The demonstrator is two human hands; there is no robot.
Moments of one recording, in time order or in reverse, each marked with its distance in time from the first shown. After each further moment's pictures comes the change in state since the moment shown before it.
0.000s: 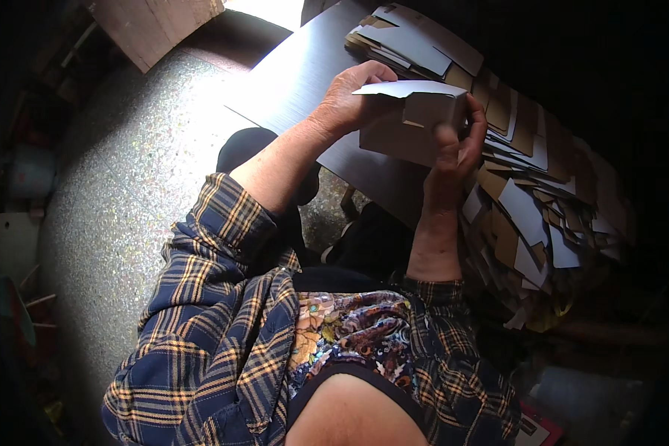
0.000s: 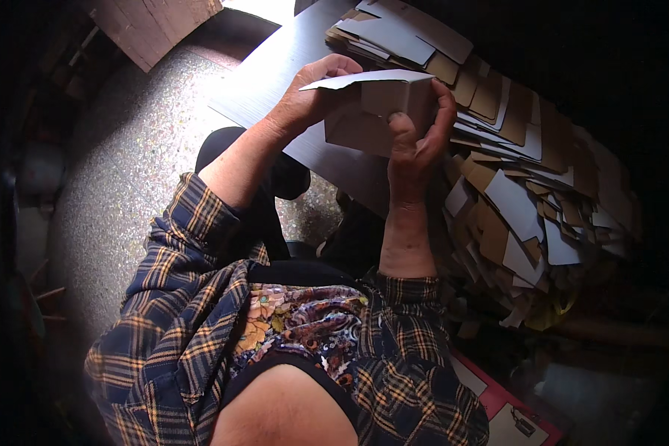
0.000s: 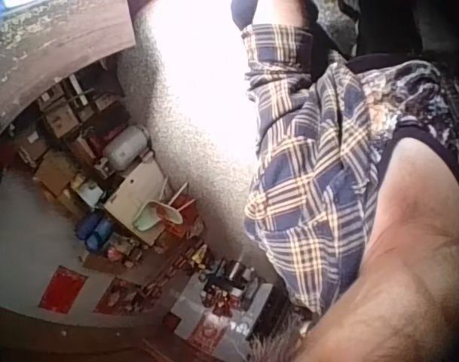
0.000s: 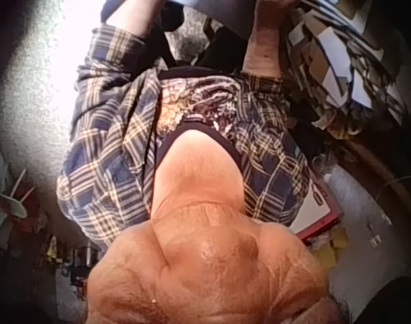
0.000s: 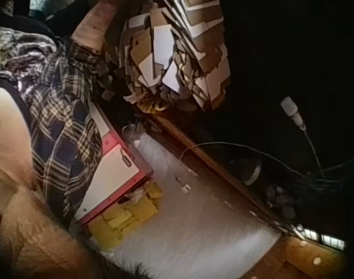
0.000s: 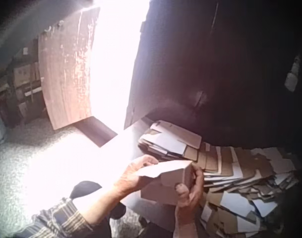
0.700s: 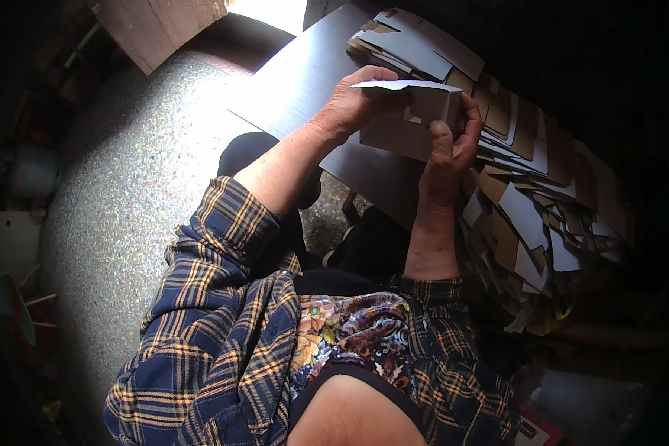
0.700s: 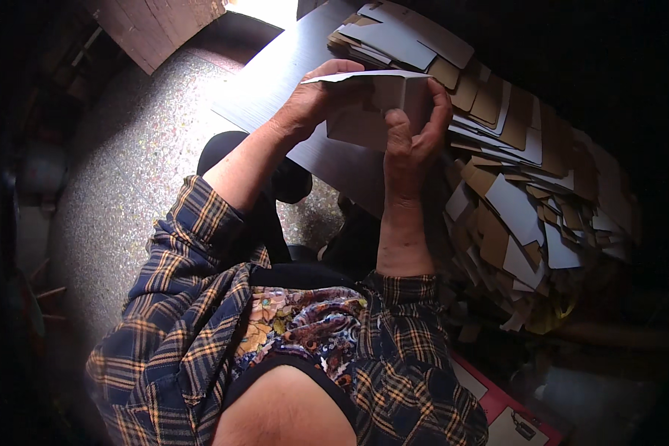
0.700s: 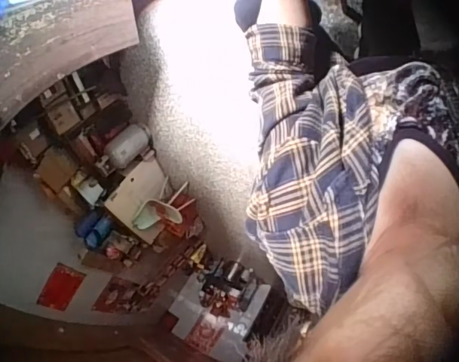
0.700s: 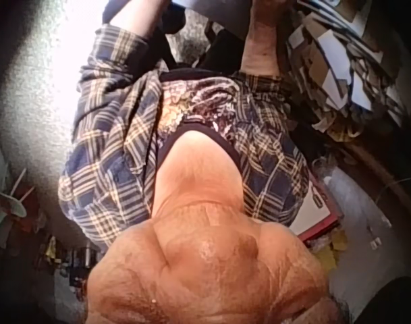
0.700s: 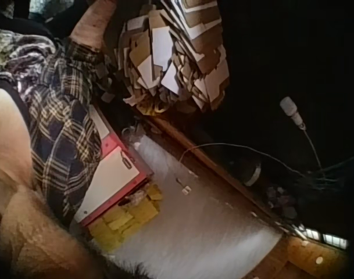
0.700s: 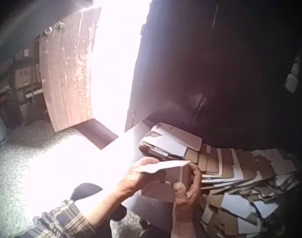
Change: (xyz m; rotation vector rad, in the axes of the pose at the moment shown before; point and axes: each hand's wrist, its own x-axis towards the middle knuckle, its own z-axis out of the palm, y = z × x) left_hand 0.001 0.007 0.009 -0.463 -0.001 -0.177; right_hand 0.004 0.006 0.007 0.029 0.025 -0.002
